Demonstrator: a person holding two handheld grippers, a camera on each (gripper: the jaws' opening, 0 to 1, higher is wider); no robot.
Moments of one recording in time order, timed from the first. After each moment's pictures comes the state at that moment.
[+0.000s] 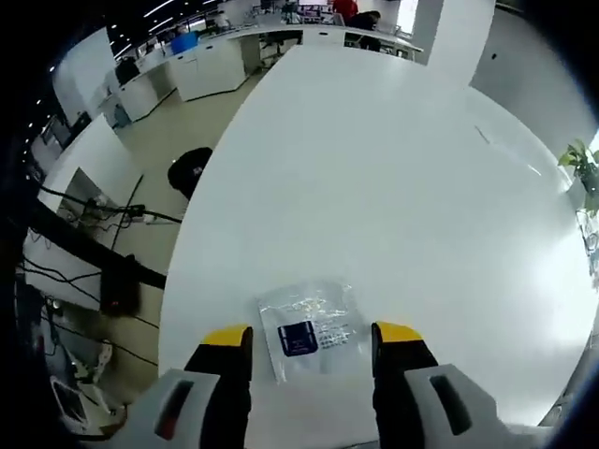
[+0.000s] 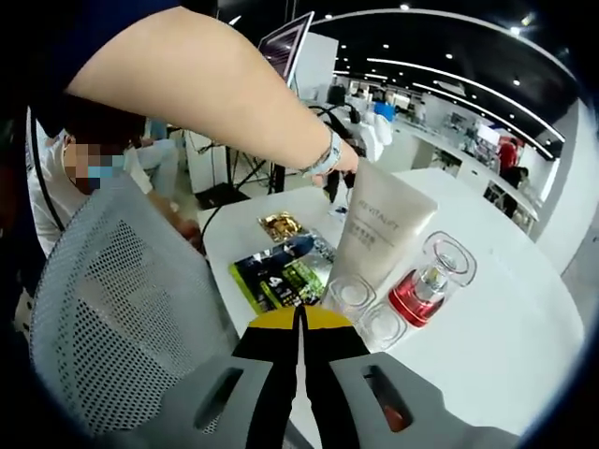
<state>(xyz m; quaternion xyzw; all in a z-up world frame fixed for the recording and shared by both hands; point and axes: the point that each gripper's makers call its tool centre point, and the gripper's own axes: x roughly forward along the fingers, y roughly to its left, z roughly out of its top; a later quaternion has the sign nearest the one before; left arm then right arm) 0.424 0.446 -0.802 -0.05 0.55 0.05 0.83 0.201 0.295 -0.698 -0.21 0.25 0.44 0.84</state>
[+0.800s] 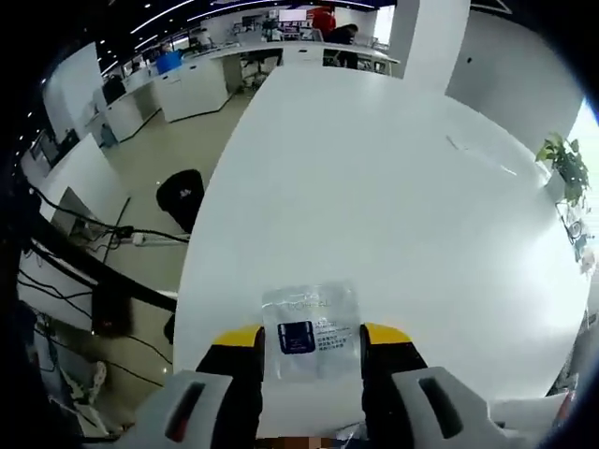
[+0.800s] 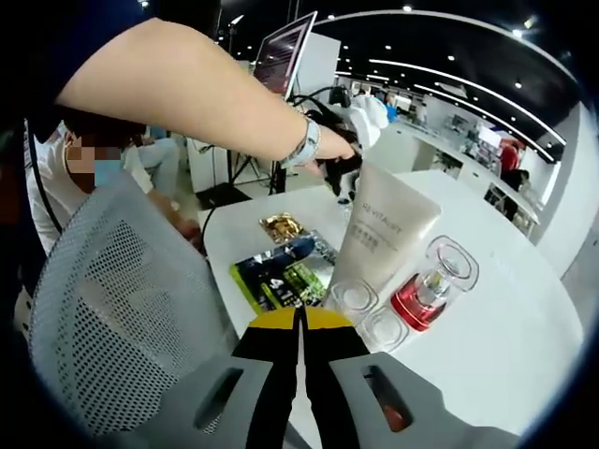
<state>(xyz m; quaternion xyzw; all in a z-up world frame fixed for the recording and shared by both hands) 0.413 0.450 -0.764 -0.05 0.51 -0.01 0.86 0.200 0.297 -0.696 -0.21 0.24 0.45 0.84</state>
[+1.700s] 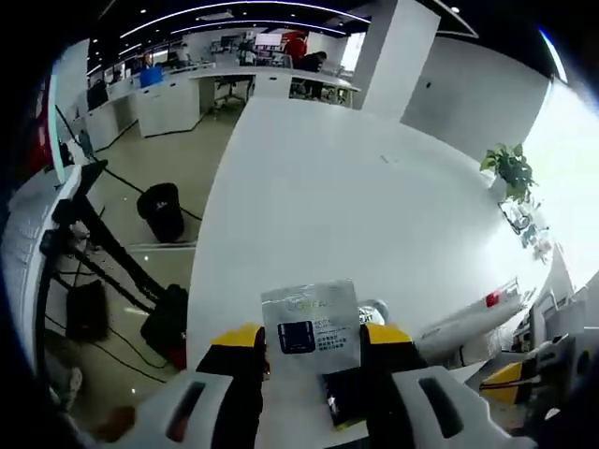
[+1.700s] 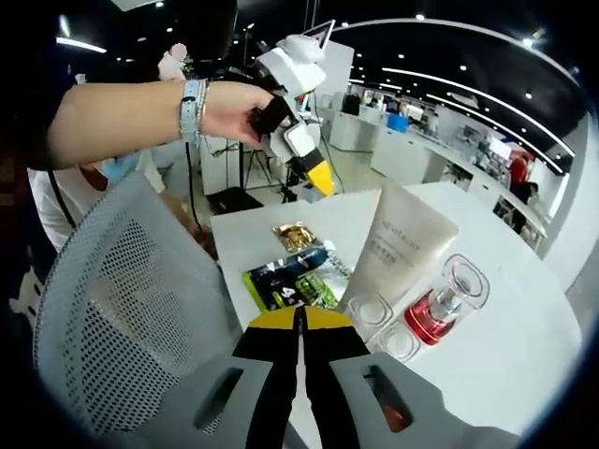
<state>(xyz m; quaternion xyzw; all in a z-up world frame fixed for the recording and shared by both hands) 0.281 0.460 -0.702 -0.09 0.47 -0.09 0.88 0.193 0.308 -0.692 -0.21 0.23 0.47 0.83</state>
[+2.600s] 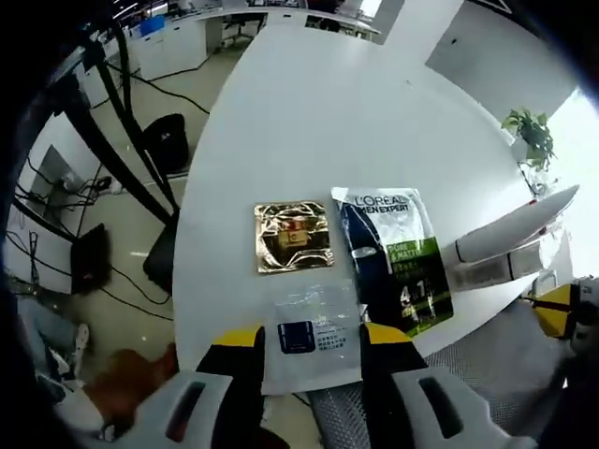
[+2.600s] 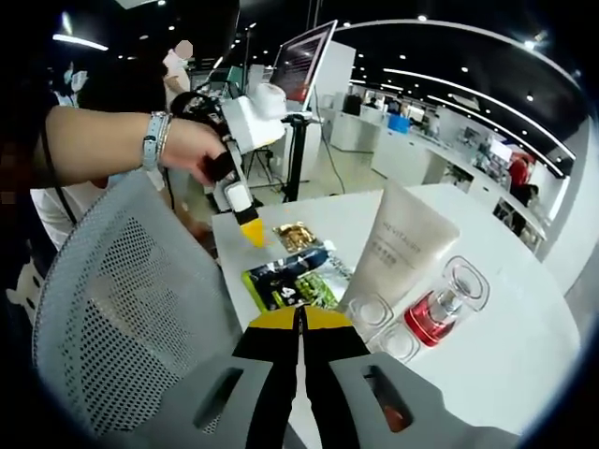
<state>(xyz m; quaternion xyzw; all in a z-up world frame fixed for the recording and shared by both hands) 0.213 0.474 -0.787 -0.07 0.61 -0.07 0.79 0.193 0.310 -0.692 -0.22 0.22 0.47 0.82</state>
